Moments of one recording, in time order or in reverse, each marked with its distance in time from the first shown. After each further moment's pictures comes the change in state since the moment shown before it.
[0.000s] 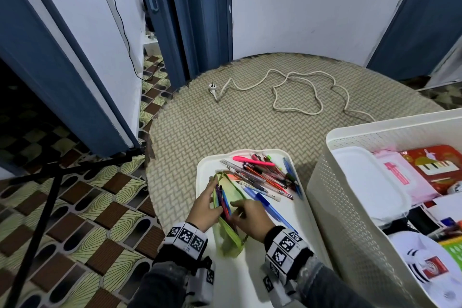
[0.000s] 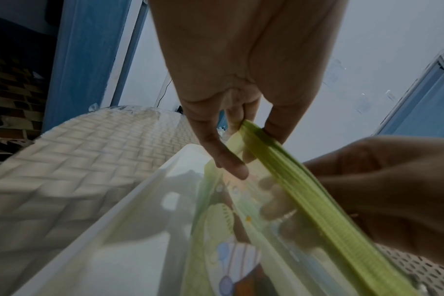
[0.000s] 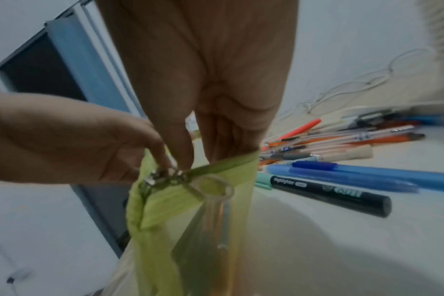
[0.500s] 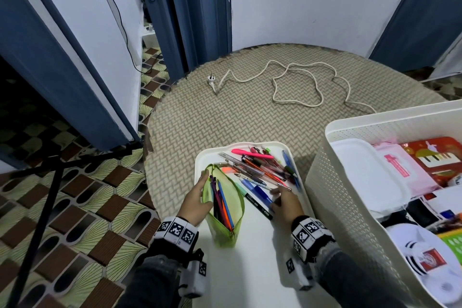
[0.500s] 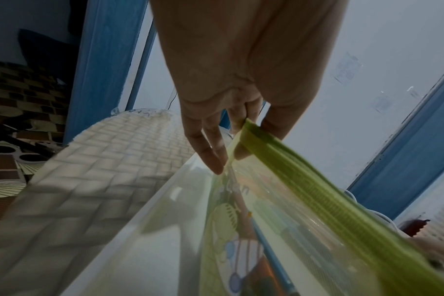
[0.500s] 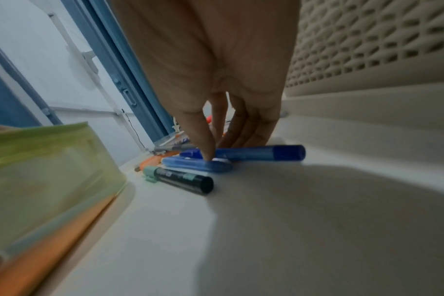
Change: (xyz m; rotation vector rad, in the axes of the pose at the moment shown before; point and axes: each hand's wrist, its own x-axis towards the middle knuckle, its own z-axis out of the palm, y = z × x) left_hand -0.001 -0.012 -0.013 -0.039 0.023 -0.044; right_hand 0.006 0.090 -0.036 -0.135 0.165 0.289
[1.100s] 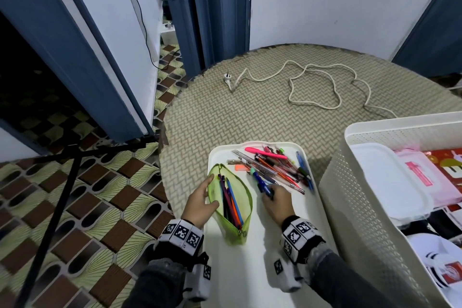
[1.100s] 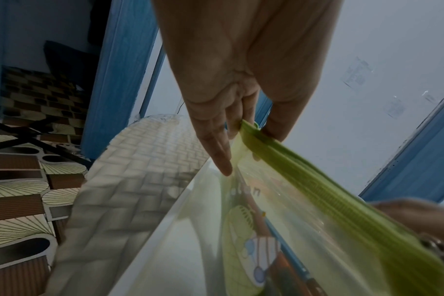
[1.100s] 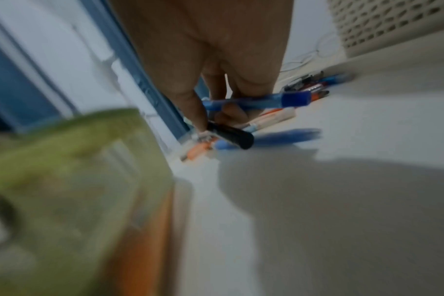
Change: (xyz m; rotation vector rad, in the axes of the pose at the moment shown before) left_hand -0.011 -0.020 -0.007 -0.121 0.103 -0.048; right_hand -0.007 -0.051 0.024 0.240 0.118 -0.095
